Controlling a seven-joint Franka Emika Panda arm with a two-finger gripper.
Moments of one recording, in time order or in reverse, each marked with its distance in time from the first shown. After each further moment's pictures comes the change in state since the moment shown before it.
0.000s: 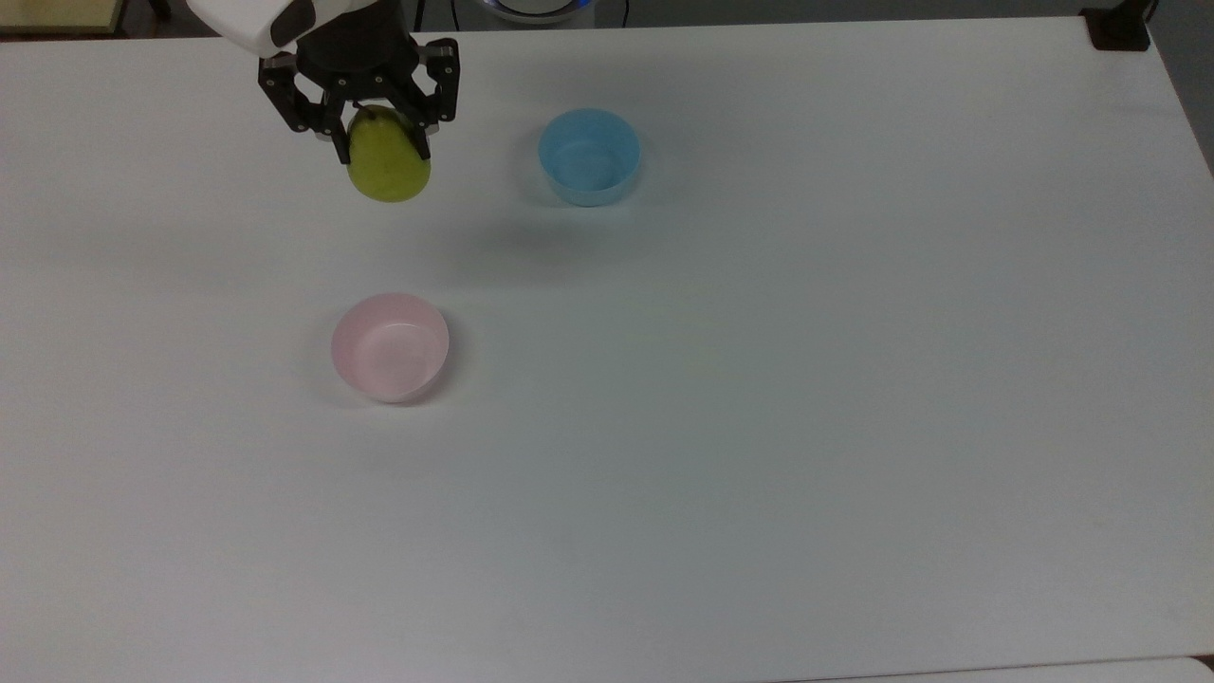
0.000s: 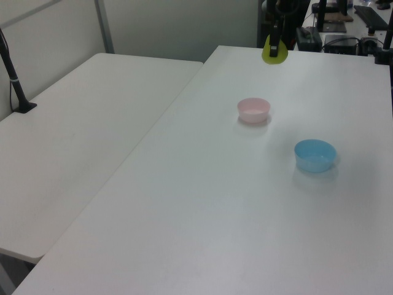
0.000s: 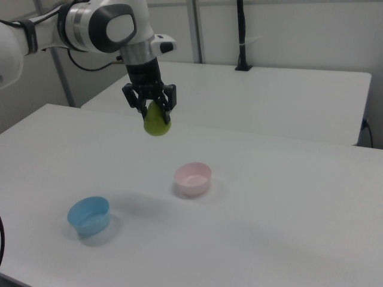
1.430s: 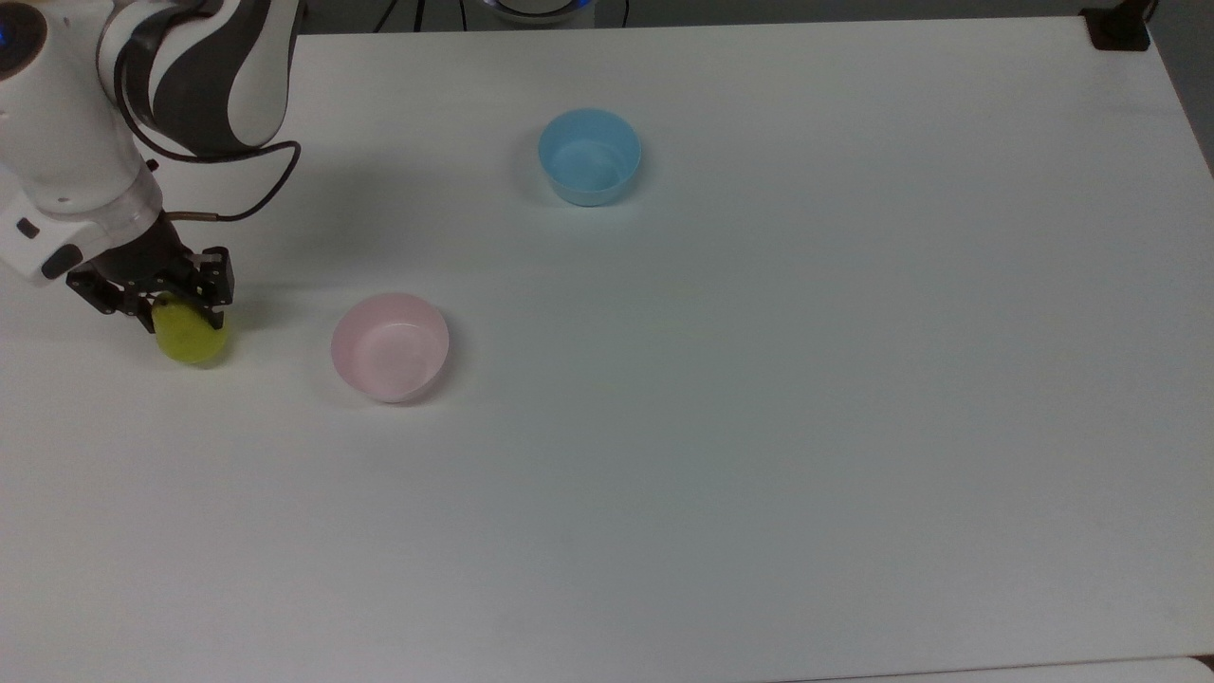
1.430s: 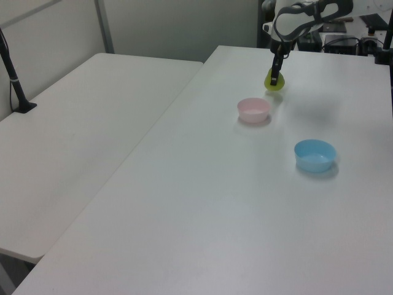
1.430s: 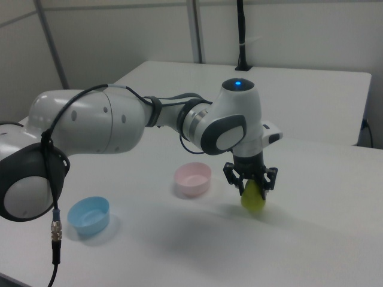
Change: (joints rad) arm -0.336 0.441 -0.004 0.079 0.078 0.417 -0.347
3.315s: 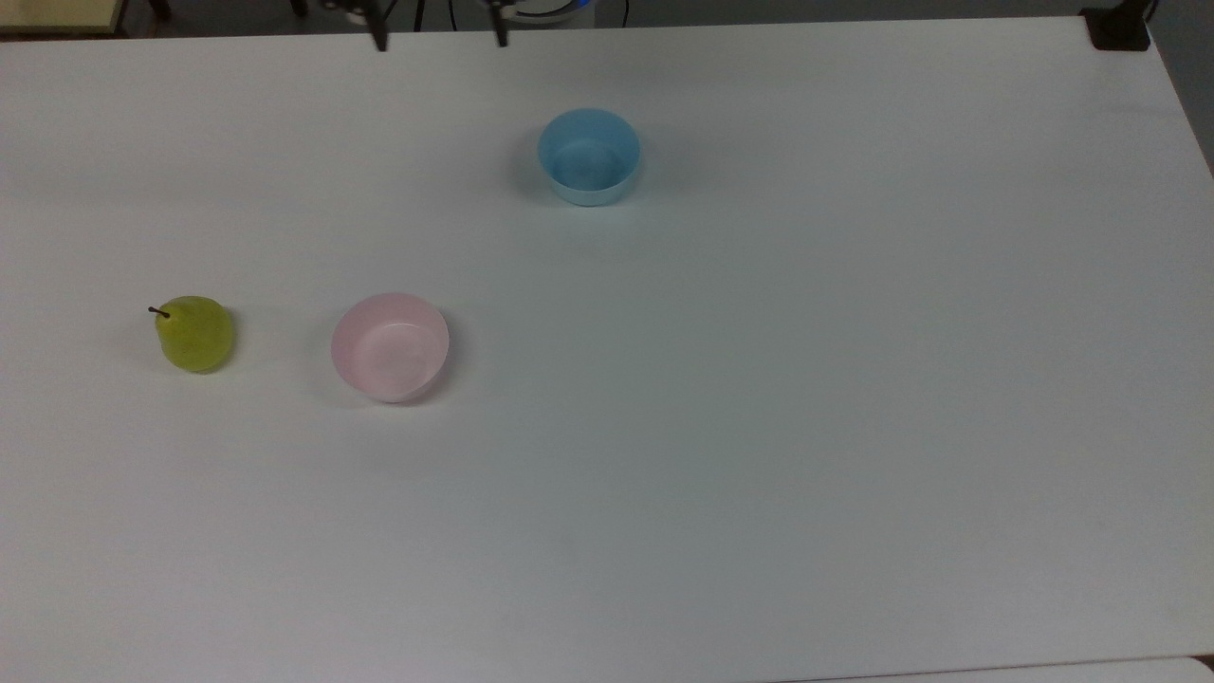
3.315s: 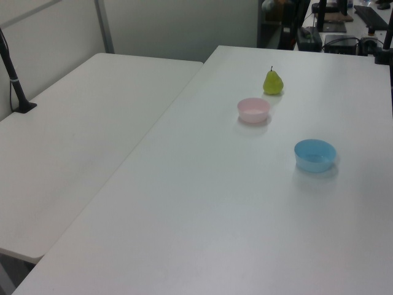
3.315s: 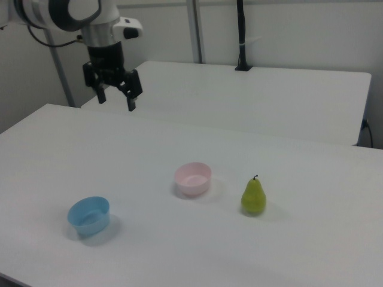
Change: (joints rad) arm 0.384 -0.592 0.019 -0.124 0.013 -0.562 0.529
